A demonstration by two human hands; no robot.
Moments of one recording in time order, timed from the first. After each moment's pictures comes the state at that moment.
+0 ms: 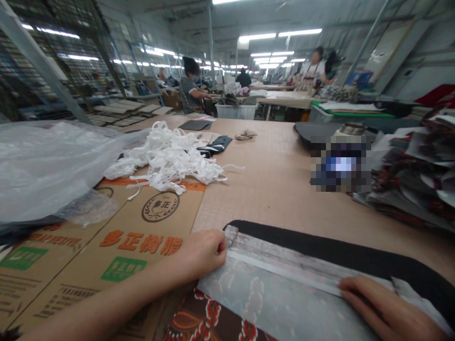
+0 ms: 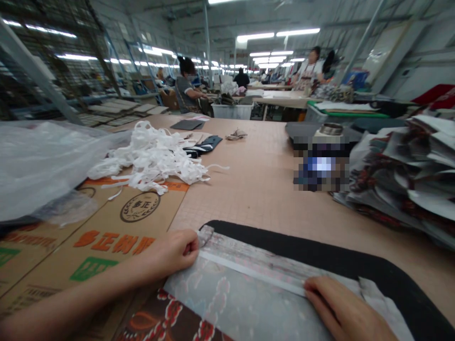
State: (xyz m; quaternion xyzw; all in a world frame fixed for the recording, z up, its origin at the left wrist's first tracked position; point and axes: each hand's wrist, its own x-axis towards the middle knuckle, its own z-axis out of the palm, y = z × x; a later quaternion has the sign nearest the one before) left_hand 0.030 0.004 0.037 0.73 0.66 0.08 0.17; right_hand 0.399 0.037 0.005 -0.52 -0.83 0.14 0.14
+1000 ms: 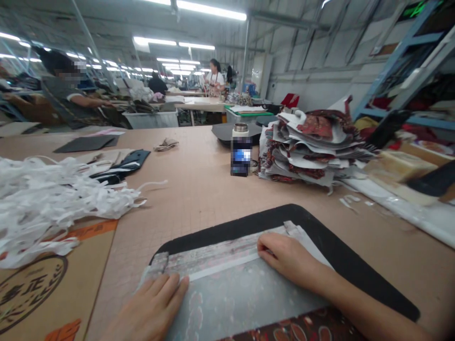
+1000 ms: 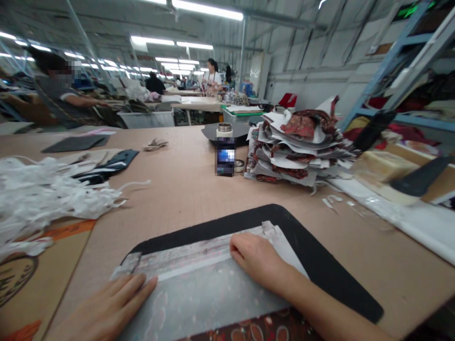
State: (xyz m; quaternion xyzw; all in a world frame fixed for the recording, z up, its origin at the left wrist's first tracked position) left_hand 0.039 -0.005 0.002 0.92 0.38 0.02 -0.05; right_hand 0.364 0.026 0.047 -0.56 -0.80 0.18 0.10
